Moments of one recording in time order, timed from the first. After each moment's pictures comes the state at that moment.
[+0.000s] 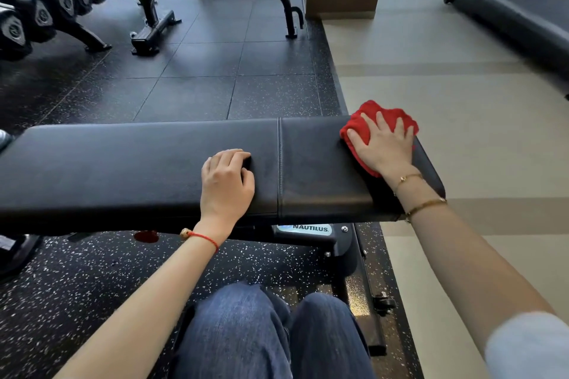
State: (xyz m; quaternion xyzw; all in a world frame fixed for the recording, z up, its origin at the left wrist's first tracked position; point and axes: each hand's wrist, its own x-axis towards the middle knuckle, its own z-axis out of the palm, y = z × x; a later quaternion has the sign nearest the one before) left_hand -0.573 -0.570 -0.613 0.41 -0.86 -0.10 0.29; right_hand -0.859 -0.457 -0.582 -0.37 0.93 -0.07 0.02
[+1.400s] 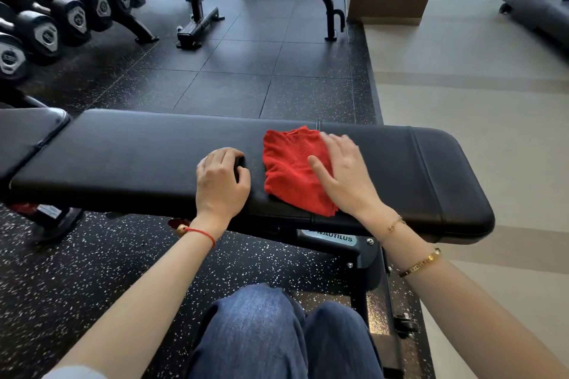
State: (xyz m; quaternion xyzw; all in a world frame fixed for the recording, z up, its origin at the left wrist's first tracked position) left_hand -0.521 -0.599 -0.608 0.49 -0.81 -0.09 0.31; right_hand -0.726 -0.489 -0.580 -0.57 0.77 -0.28 0.06
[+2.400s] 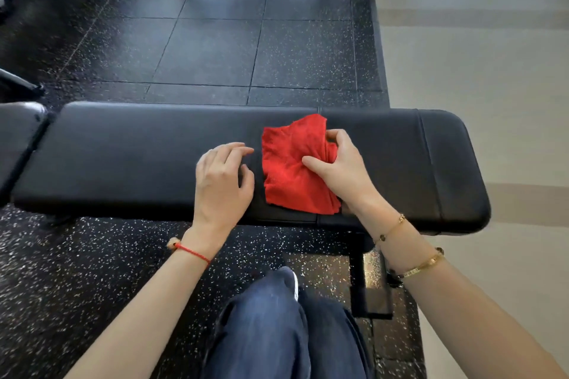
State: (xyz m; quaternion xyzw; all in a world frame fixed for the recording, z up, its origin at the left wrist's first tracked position) left_hand -0.519 -0.595 -0.550 0.45 -0.85 -0.11 0.23; right_hand -0.709 -0.512 -0.525 -0.33 0.75 -0.46 0.33
